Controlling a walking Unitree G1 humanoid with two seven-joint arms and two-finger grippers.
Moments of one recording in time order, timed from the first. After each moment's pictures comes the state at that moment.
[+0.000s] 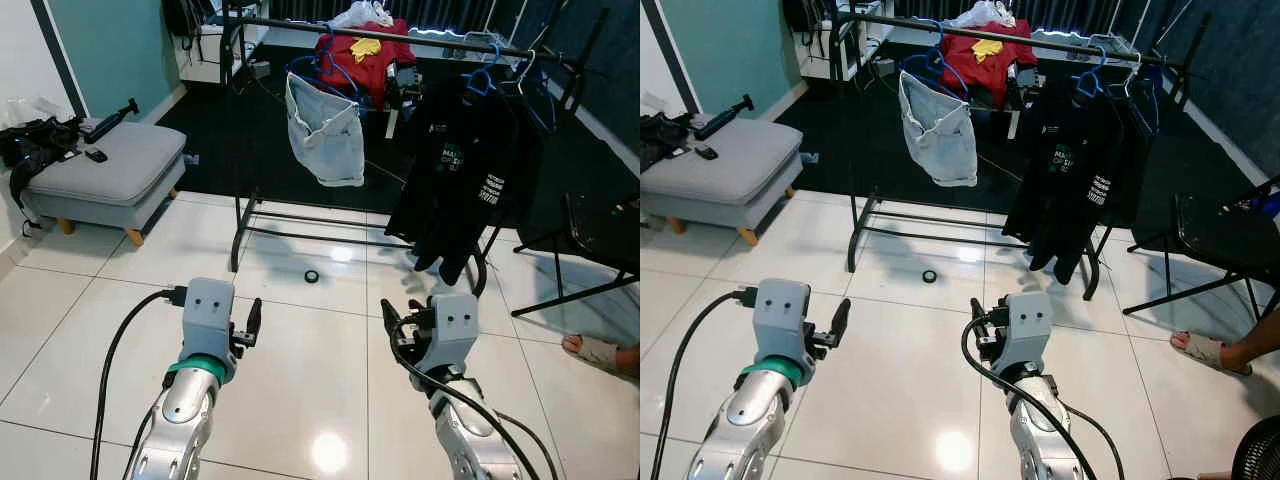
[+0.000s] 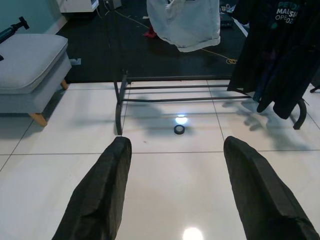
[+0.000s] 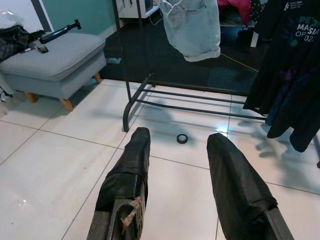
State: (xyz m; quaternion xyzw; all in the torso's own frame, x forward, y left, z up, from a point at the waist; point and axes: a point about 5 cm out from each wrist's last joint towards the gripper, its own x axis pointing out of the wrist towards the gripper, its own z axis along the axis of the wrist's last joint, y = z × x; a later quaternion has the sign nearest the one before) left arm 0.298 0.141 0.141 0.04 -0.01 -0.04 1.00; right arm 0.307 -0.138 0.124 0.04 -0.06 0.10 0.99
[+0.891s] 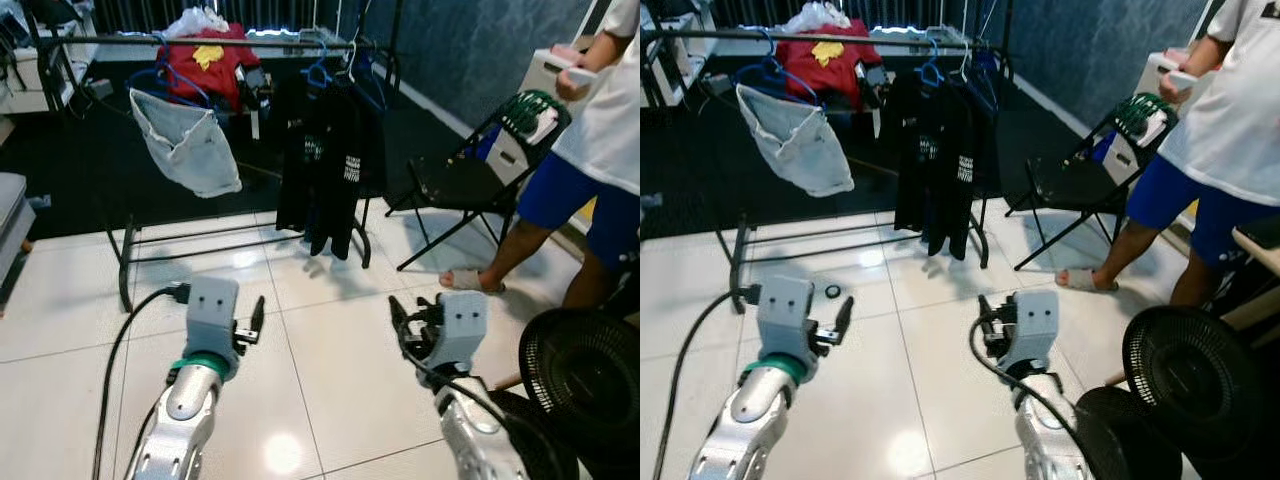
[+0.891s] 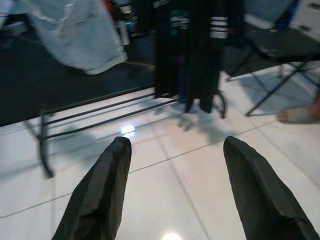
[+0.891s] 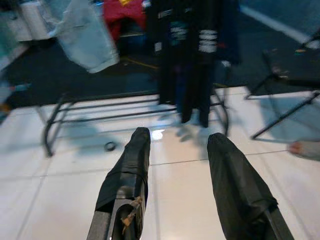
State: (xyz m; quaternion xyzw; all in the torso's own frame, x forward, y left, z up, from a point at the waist) left arm 0.301 0.143 0.142 0.05 -0.02 -0.03 1.00; right arm 0.307 -0.136 0.124 0.03 -0.06 0.10 0.99
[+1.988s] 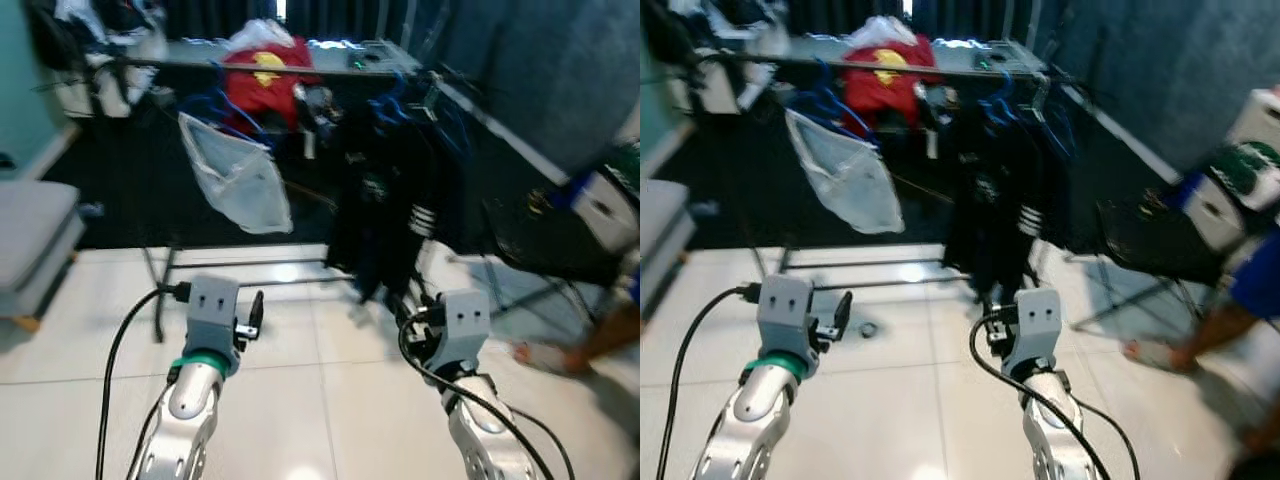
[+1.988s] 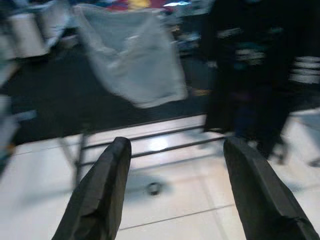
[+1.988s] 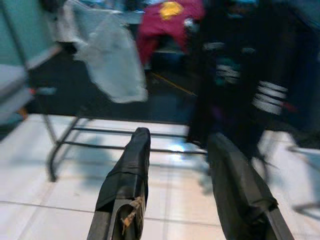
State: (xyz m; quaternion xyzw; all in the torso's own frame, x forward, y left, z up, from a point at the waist) left arm 0.302 0.148 0.142 0.06 -0.03 -0.02 1.00; right arm 0.309 -0.136 0.131 0.02 -0.07 0.10 0.99
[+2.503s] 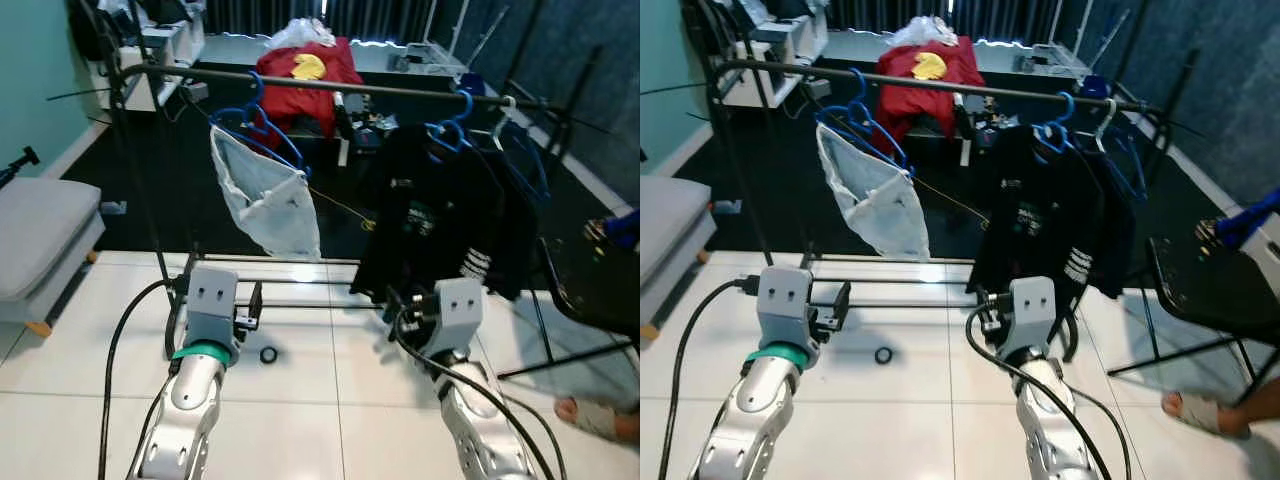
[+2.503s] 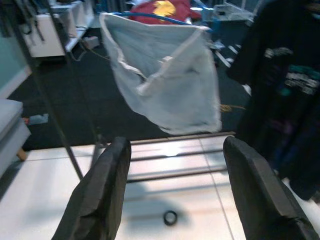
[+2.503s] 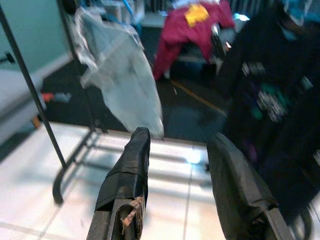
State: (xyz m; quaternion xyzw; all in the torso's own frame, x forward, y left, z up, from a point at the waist) left arm 0.309 0.143 0.152 0.05 -0.05 -0.01 1.00; right arm 0.321 -0.135 0.141 0.02 -0.09 0.11 0.99
